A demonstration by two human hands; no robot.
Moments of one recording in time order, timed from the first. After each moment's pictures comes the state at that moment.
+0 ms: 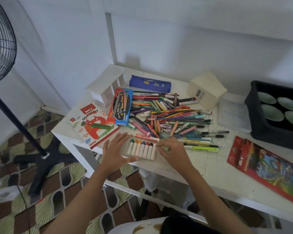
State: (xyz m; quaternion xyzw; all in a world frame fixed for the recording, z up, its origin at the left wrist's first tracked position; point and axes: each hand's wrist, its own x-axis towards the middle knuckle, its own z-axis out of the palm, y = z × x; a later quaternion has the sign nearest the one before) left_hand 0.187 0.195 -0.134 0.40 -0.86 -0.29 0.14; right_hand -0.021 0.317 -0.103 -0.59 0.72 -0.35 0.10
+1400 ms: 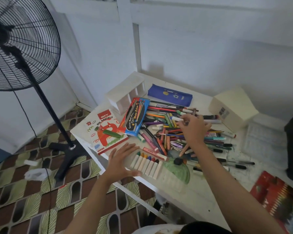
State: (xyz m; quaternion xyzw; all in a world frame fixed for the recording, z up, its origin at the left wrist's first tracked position) left_hand 0.183 0.200 -0.125 0.44 -0.82 -0.34 0.15; right_hand -0.111 0.193 -0.075 -0.45 0.83 -0.33 0.02
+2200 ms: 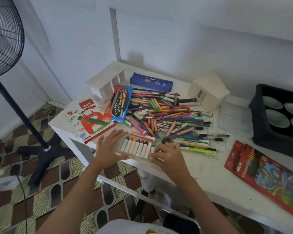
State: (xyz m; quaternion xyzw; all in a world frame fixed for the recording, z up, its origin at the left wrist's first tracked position) left_hand 0.184 0.194 -0.137 0.42 -0.85 -0.29 0.15; right_hand -0.027 0.333 -0.119 -0.71 0.65 -0.28 -0.06
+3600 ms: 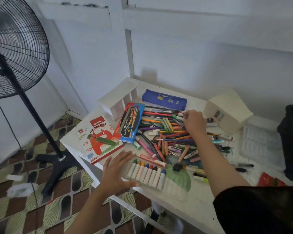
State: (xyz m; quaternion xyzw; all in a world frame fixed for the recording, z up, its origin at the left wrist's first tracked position) left_hand 0.186 0.195 -0.142 0.42 -0.85 -0.29 0.15; right_hand -0.149 0.152 -0.072 -0.46 0.86 -0.19 0.03
